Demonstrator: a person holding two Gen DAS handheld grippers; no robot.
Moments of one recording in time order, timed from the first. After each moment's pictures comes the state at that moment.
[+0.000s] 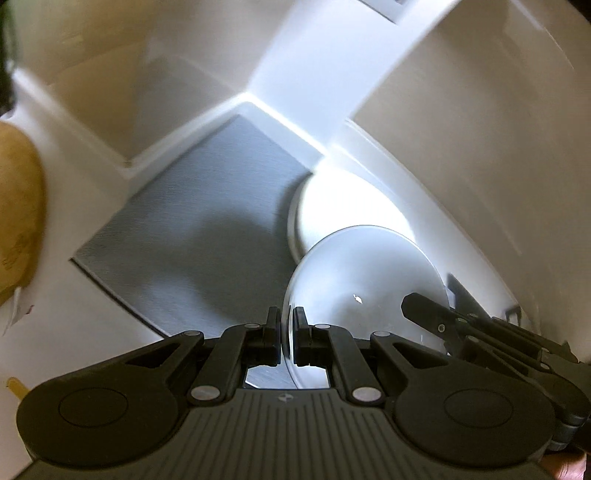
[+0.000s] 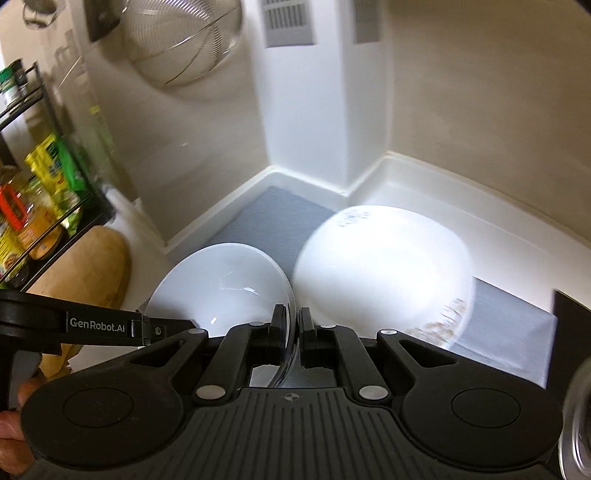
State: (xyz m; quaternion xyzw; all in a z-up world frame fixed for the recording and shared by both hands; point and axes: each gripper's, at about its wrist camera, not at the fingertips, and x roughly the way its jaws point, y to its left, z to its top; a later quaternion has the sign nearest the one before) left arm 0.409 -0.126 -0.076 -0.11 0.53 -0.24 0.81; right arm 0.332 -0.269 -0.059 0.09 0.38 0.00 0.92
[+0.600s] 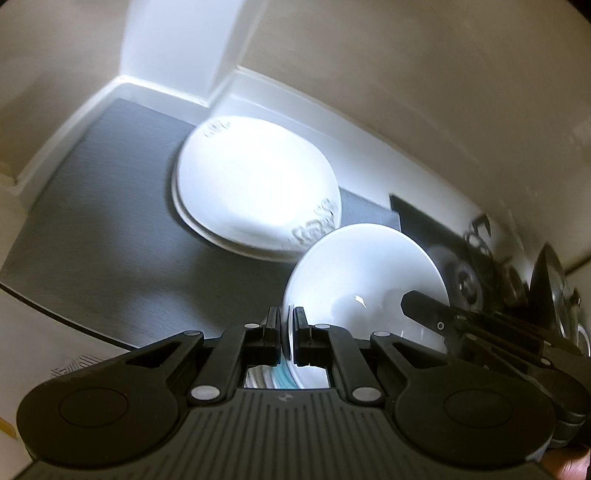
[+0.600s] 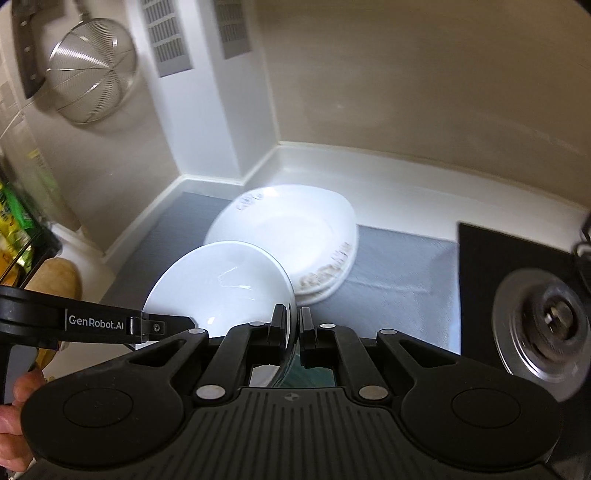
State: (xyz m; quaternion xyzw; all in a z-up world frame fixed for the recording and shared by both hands) left arm 0.364 -0.210 -0.076 0.00 0.54 -0.35 0.77; right arm 0.242 -0.315 -0.064 0.15 0.36 -0.12 0.91
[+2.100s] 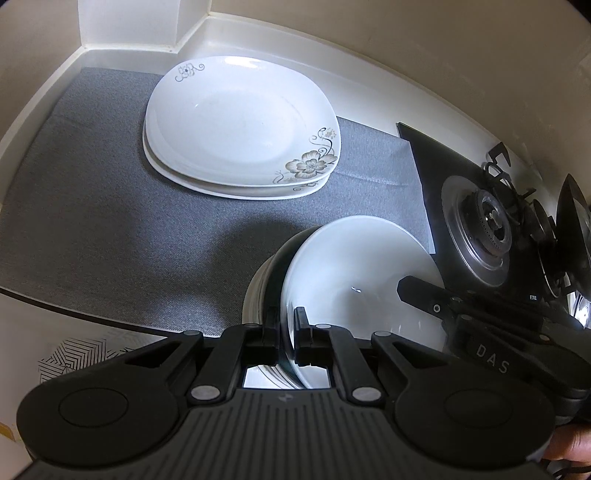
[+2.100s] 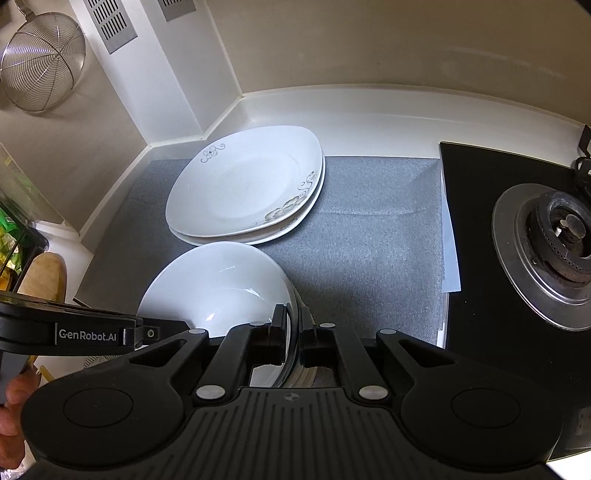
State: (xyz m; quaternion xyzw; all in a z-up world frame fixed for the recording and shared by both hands) left arm 0.355 -0.240 -0.114 0.08 0.57 -0.35 0.74; right arm 0.228 -0.335 -0.120 0.22 0.40 -0.12 0.88
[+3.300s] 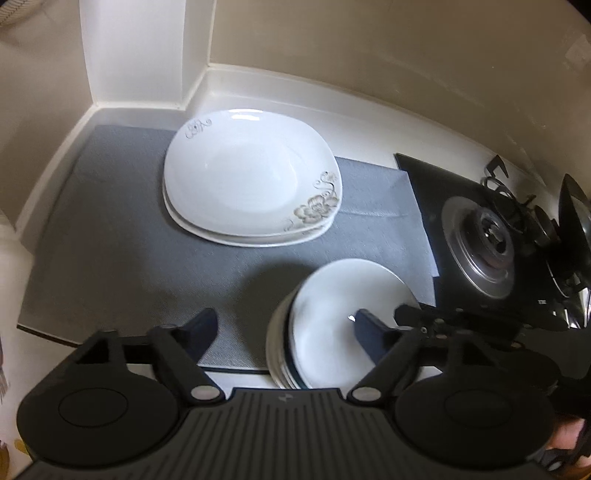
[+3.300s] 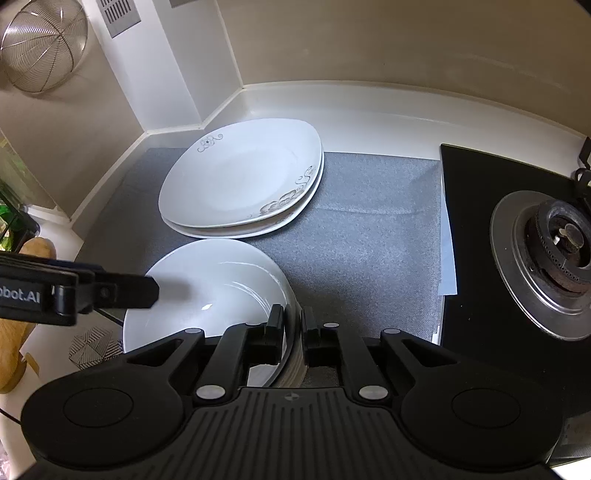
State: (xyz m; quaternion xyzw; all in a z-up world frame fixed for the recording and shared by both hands) left arm 0.356 -0.231 -0.084 0.11 0.51 -0.35 0.78; right arm 0.233 -0.332 -0.124 0.20 0.41 -0.13 0.88
